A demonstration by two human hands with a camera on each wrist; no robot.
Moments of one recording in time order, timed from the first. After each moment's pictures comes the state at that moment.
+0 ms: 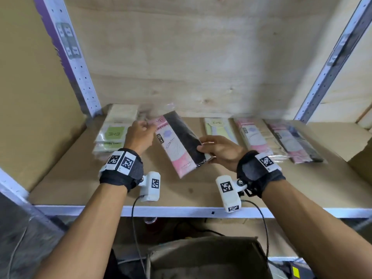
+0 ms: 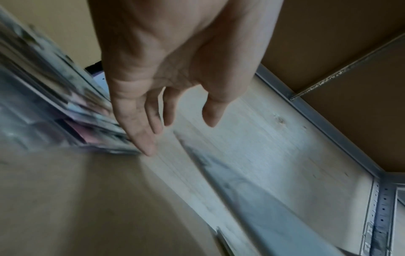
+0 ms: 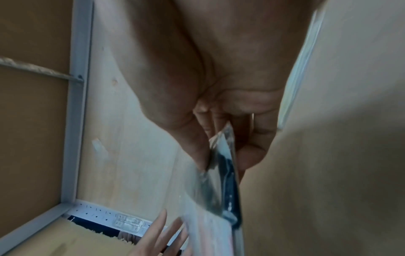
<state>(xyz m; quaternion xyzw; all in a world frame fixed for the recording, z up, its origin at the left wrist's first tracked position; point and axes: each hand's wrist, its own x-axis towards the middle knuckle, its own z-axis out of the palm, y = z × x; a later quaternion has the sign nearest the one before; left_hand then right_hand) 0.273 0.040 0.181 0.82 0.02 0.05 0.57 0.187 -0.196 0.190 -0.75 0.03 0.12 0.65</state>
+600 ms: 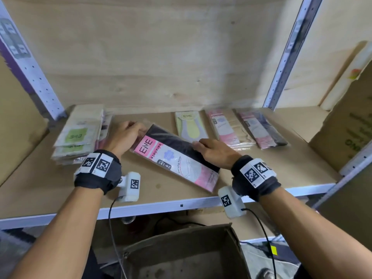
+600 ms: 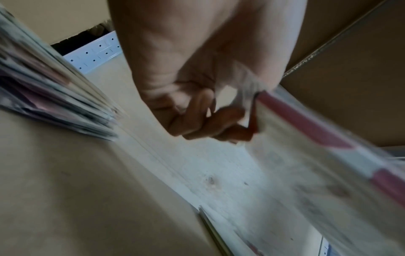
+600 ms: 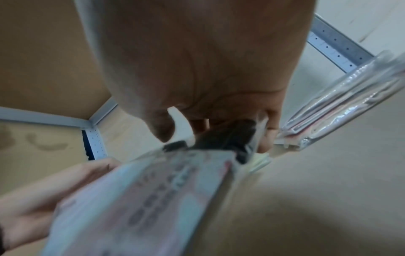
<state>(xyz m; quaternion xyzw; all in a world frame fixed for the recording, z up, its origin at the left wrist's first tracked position) 0.258 -0.005 0.177 0.85 -0.08 0.00 0.52 0.146 -0.259 0.179 -0.94 0.02 0.05 0.33</state>
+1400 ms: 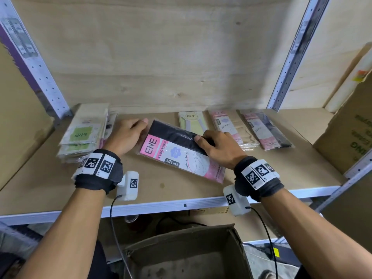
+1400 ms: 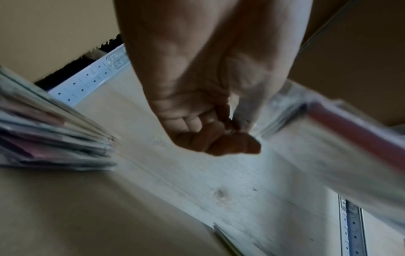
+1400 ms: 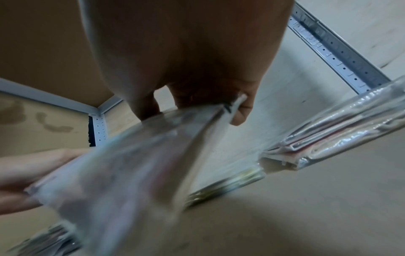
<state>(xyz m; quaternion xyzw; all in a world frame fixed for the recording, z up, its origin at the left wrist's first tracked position) 0.255 0.003 0.185 0.87 -0.15 0.03 0.47 0.152 -0.266 0.175 -0.95 -0.03 -0.12 0.29</state>
